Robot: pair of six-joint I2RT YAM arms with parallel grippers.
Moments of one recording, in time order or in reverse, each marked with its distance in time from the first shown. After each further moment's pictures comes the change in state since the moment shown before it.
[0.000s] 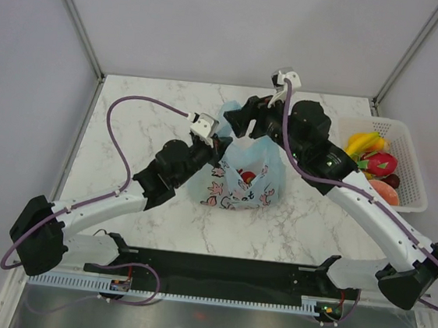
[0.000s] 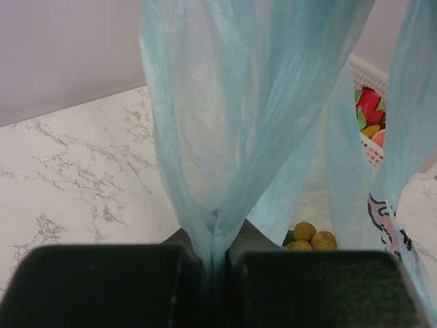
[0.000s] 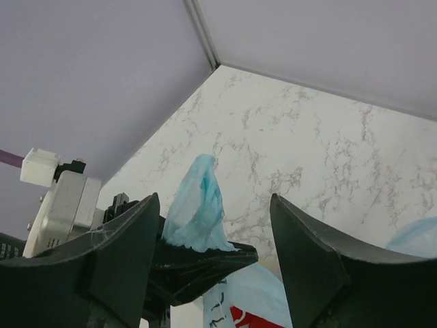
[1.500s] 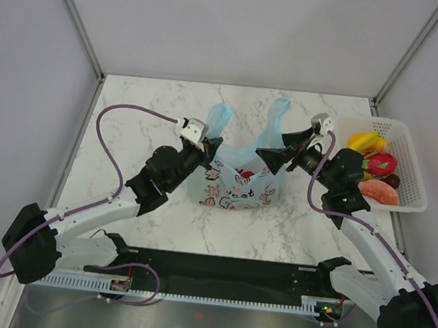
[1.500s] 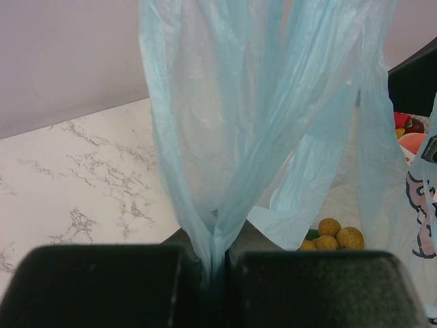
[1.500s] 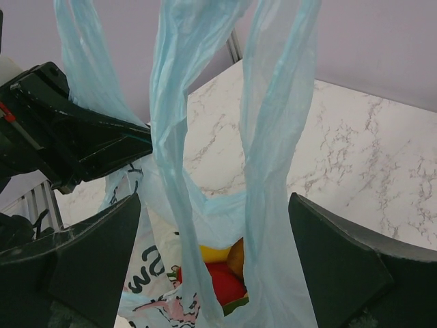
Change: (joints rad) left arm 0.021 -0.079 -0.095 0.054 -0.037 0.051; right arm -0.412 -0.323 -0.714 0.557 -0.563 0.006
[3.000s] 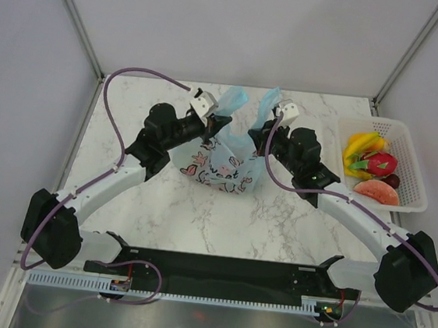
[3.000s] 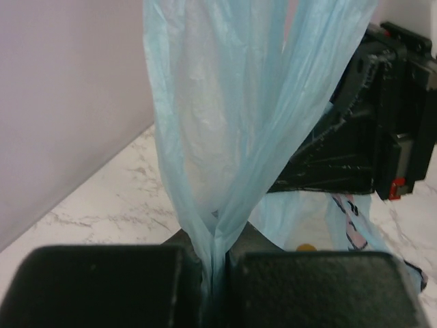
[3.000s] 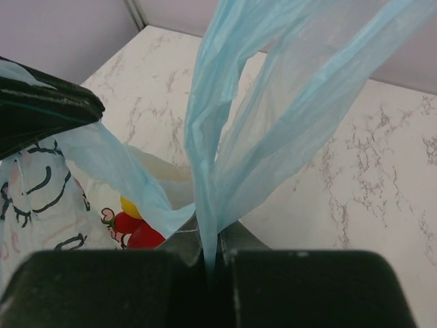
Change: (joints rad) left arm 0.262 0.188 0.299 -0.096 0.593 0.179; right arm 0.257 0.295 0.220 -0.124 0.531 -0.145
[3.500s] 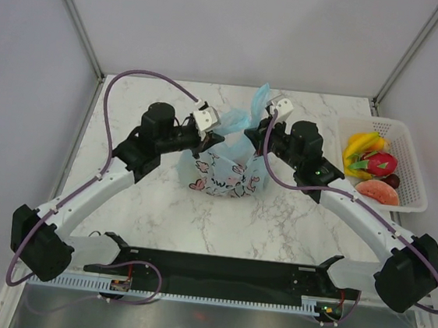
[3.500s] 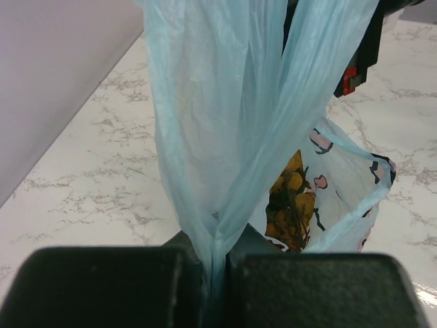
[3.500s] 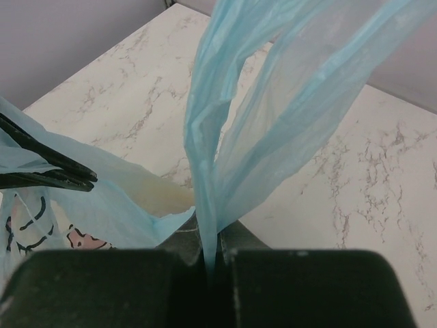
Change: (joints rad) left arm -0.015 -0.096 0.070 -0.465 0.114 0.195; right arm 0.000 -0.005 0.093 -0.147 -0.118 -0.115
